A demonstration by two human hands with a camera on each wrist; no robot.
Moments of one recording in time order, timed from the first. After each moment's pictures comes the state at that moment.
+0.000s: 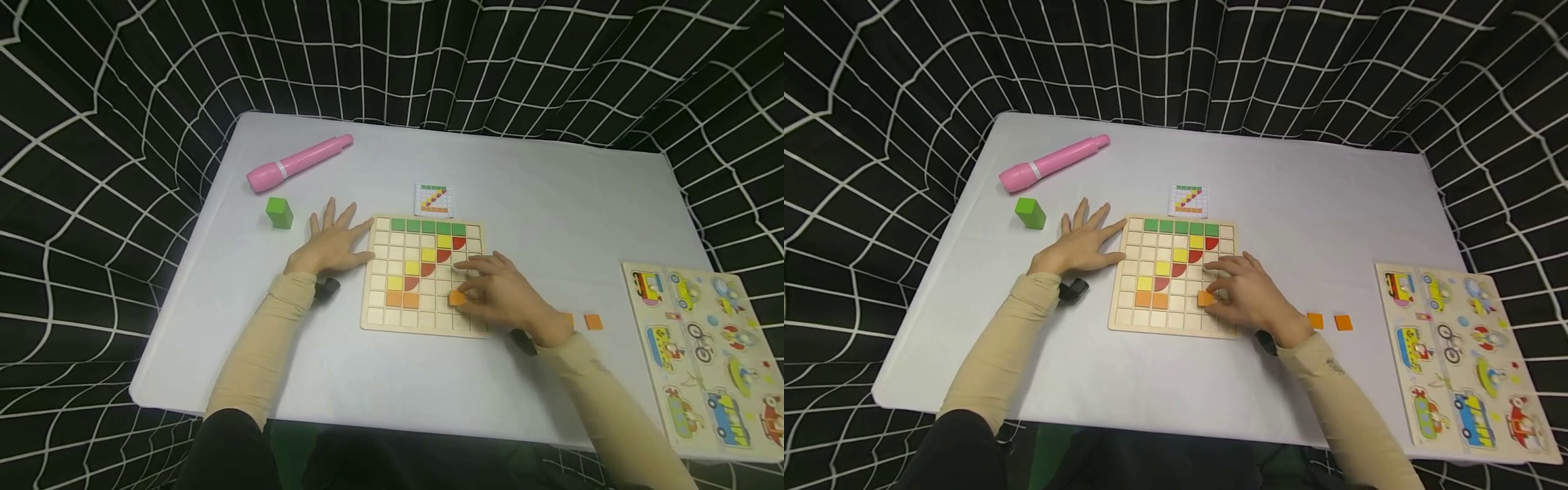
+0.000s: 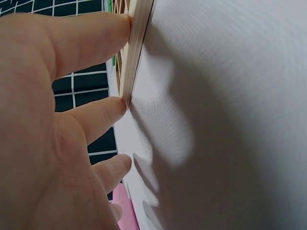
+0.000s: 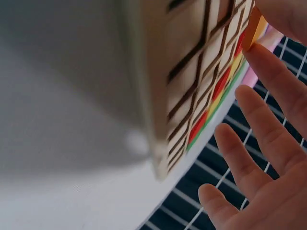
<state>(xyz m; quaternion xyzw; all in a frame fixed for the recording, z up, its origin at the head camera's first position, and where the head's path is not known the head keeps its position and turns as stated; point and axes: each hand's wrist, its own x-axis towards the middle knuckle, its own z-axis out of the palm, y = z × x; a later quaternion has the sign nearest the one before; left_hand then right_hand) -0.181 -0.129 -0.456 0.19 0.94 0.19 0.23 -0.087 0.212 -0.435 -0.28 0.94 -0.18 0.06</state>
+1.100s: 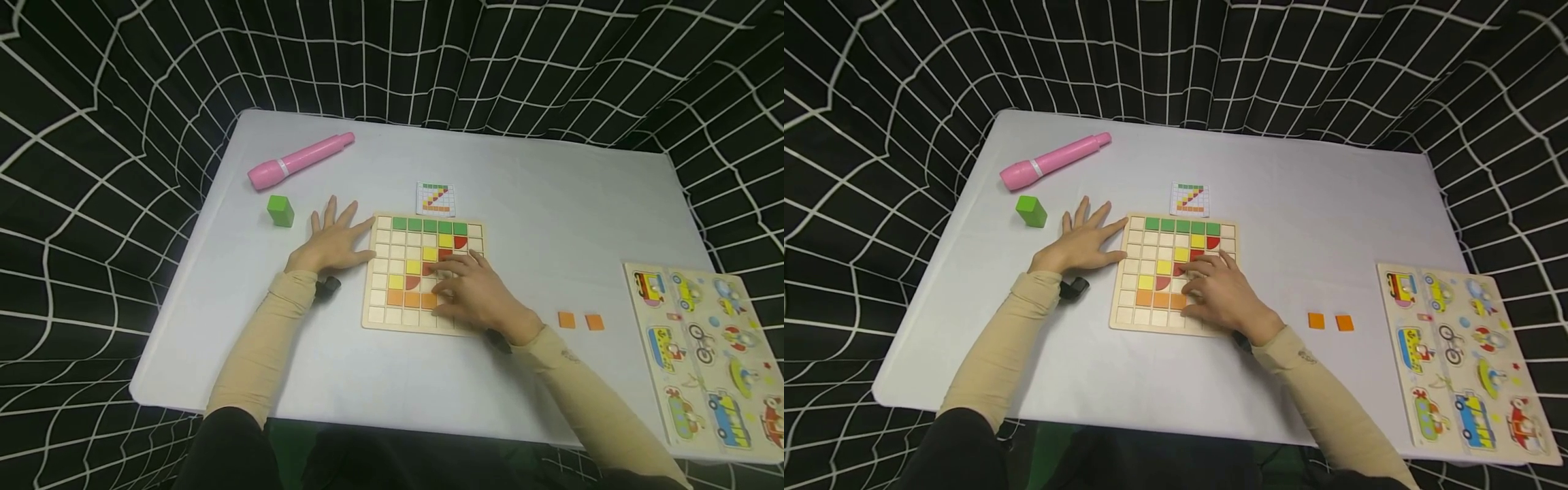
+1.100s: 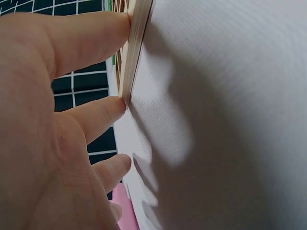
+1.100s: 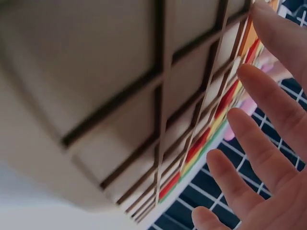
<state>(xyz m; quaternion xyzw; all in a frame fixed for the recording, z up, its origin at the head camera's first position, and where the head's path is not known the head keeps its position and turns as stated) -0.184 -0.130 -0.459 0.19 0.94 0.19 0.23 -0.093 0.173 -0.442 -0.32 0.94 -0.12 0.05</state>
